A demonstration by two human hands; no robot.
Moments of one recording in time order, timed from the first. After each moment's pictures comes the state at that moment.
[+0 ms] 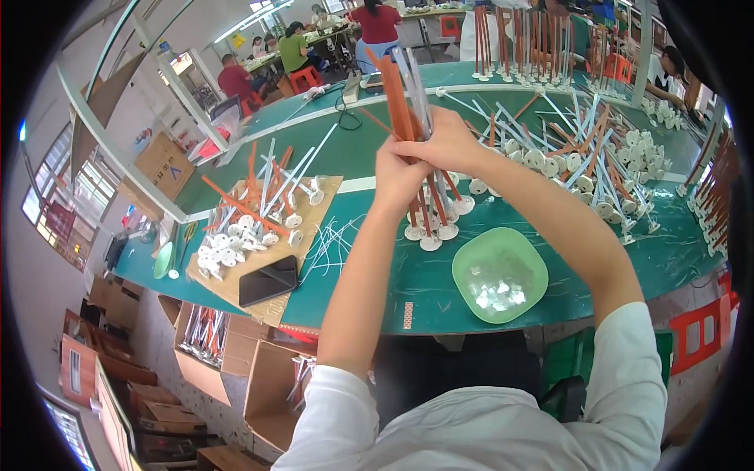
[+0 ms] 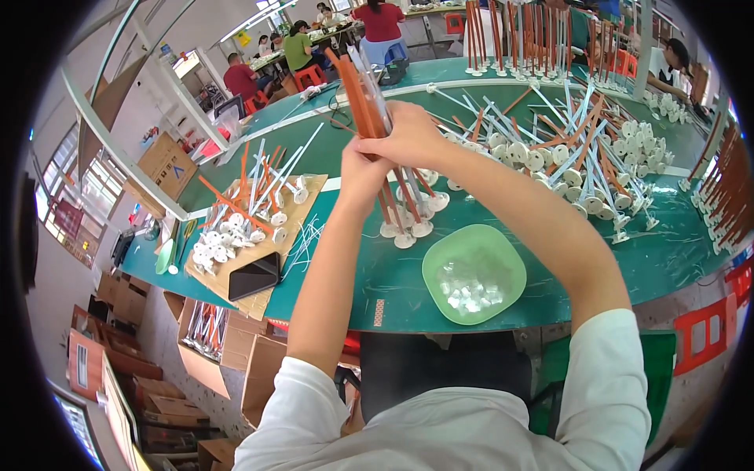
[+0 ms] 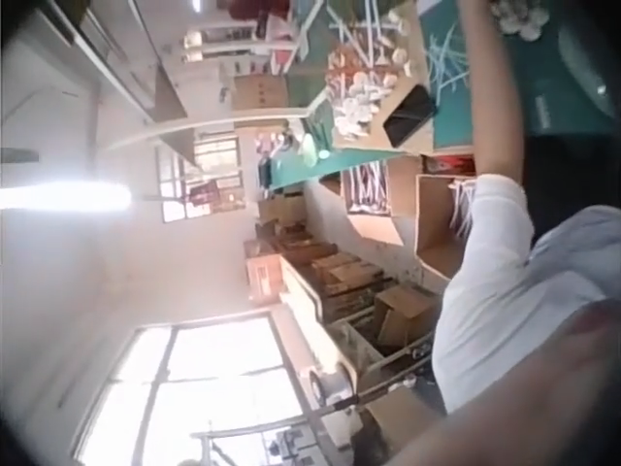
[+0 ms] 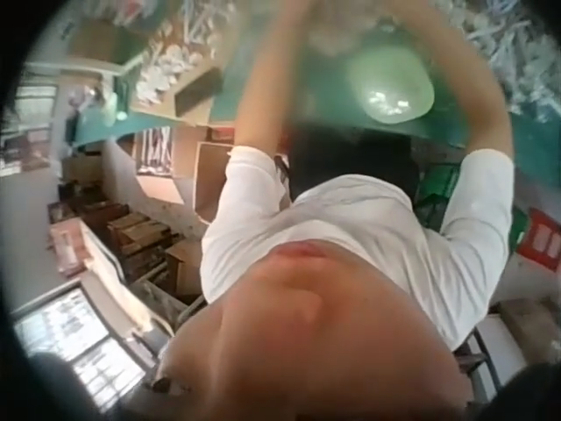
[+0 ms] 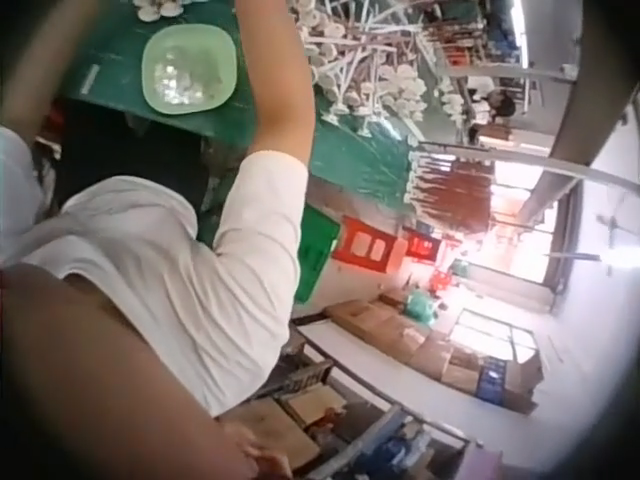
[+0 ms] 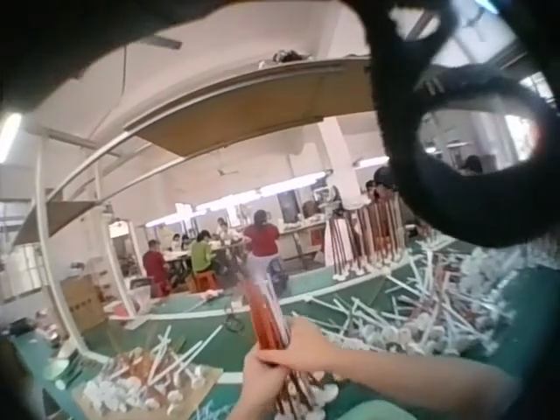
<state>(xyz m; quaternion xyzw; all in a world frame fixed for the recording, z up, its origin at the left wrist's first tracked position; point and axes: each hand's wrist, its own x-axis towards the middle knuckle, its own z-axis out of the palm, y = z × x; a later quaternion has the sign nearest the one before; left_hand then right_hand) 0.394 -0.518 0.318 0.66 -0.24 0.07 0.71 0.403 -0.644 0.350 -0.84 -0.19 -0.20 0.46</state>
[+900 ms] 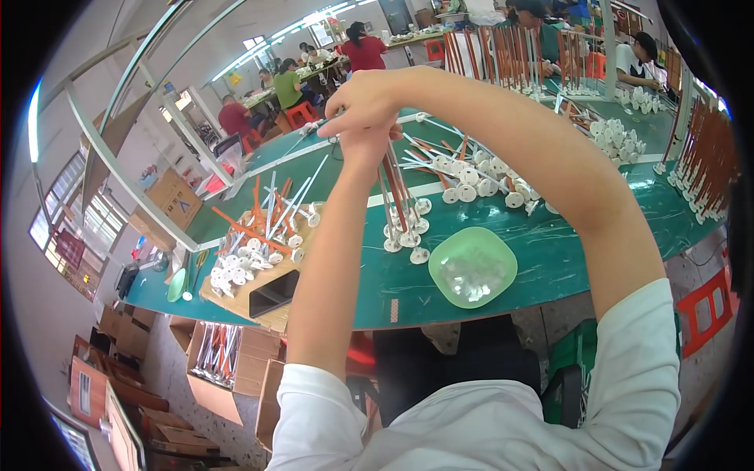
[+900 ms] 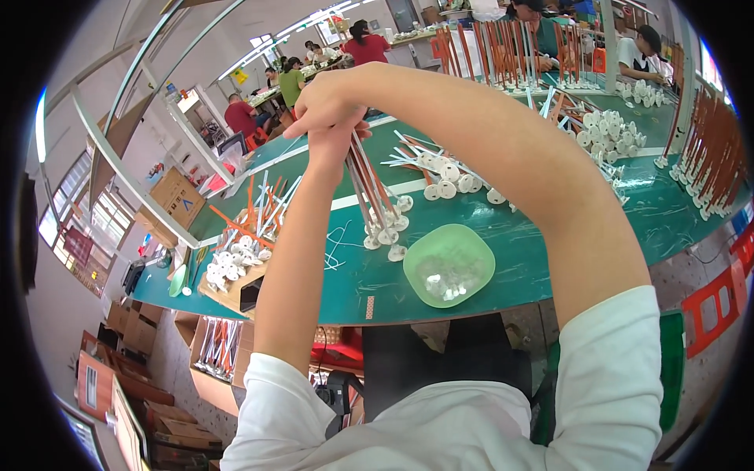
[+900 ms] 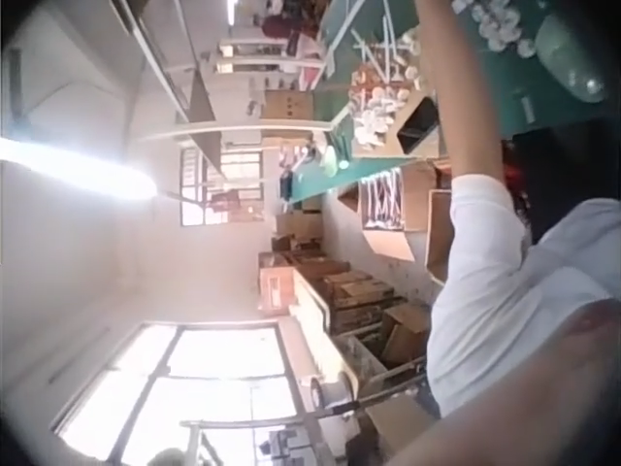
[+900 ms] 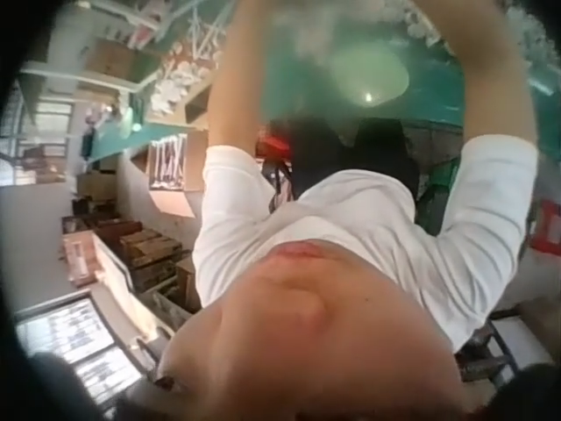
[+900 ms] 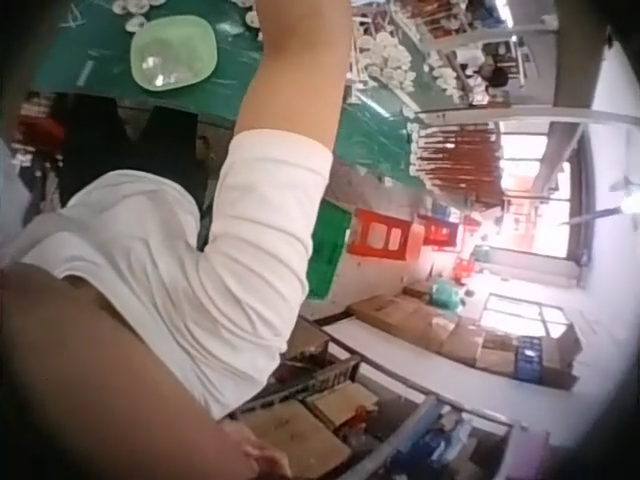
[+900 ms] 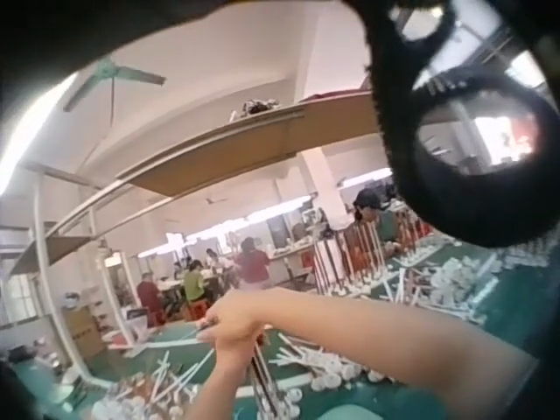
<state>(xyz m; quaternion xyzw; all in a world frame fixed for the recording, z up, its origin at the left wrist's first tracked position) 0.383 -0.545 0.410 0.70 -0.22 0.14 0.66 0.373 -0.632 0.501 -0.93 -0.35 -0.12 0.05</state>
